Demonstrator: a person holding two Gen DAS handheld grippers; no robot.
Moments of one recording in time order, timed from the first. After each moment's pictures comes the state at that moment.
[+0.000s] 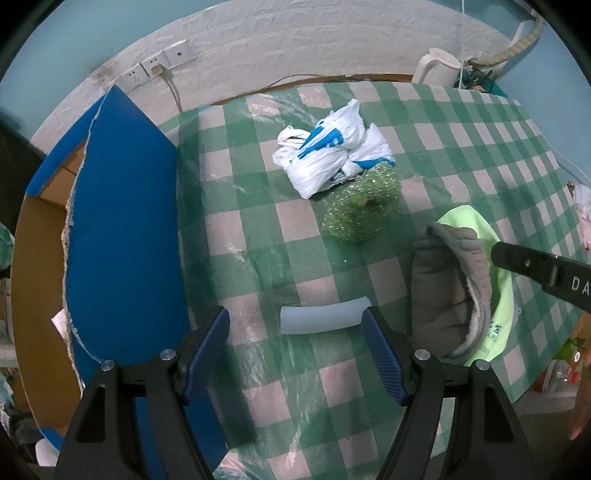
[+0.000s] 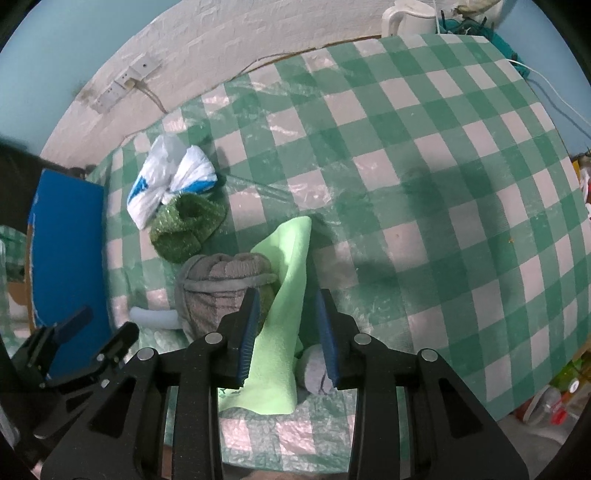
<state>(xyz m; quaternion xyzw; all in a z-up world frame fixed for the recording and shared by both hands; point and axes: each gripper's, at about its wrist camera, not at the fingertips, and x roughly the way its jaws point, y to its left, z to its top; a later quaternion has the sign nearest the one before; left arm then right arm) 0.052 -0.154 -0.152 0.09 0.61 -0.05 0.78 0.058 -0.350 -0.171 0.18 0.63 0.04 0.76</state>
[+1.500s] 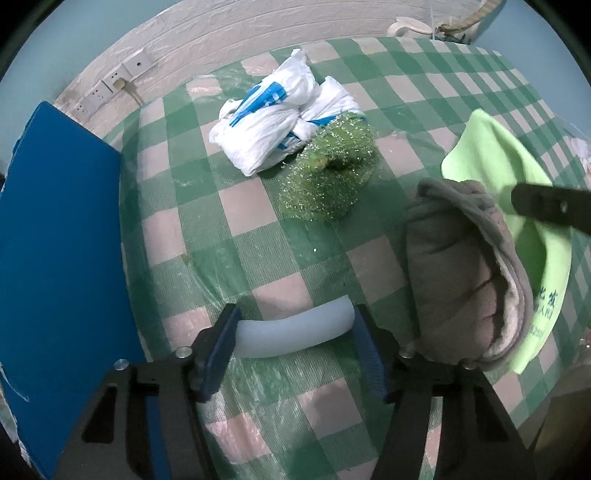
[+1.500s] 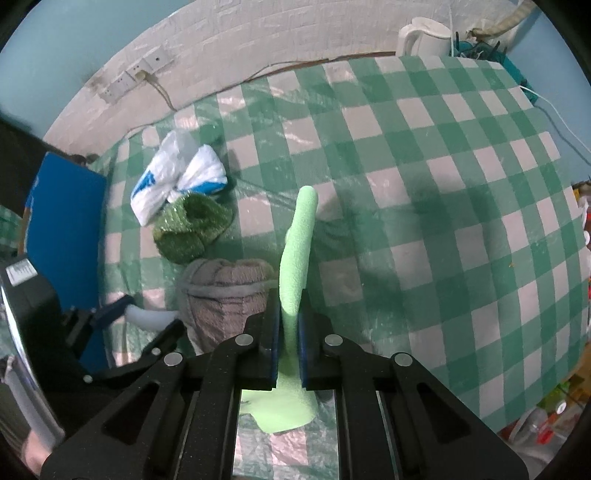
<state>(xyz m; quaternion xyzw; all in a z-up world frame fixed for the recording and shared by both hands) 0.064 -0.195 -0.211 0.14 0.62 -0.09 0.77 0.055 -0.344 -0.164 0.14 0.61 0.05 0.77</state>
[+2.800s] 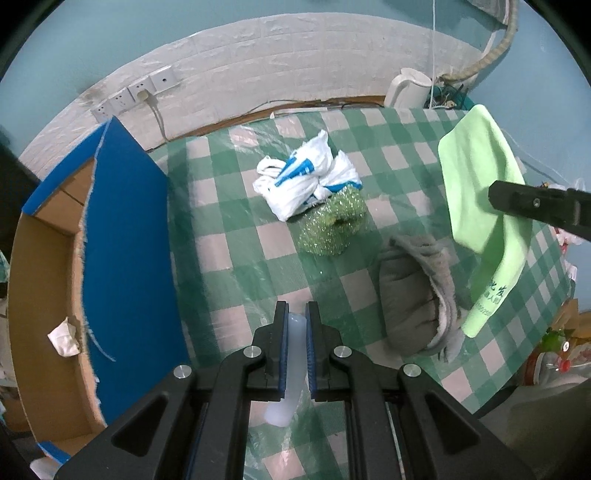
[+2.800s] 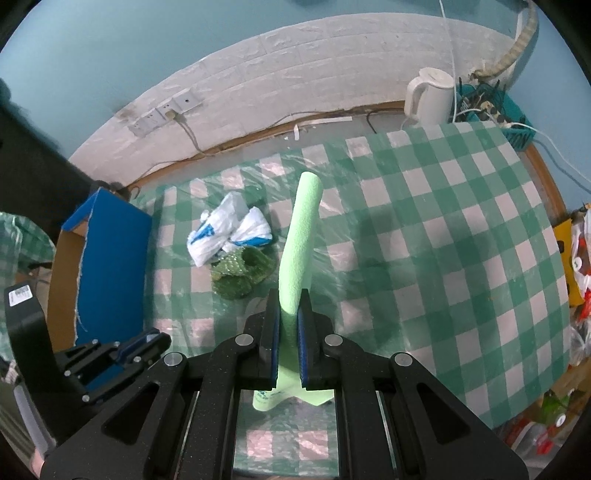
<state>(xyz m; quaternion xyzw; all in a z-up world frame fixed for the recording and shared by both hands) 0.036 -0.157 -0.131 0.08 0.58 -0.10 0.80 0.058 -0.329 -0.100 0.14 0.54 0.07 0.82</state>
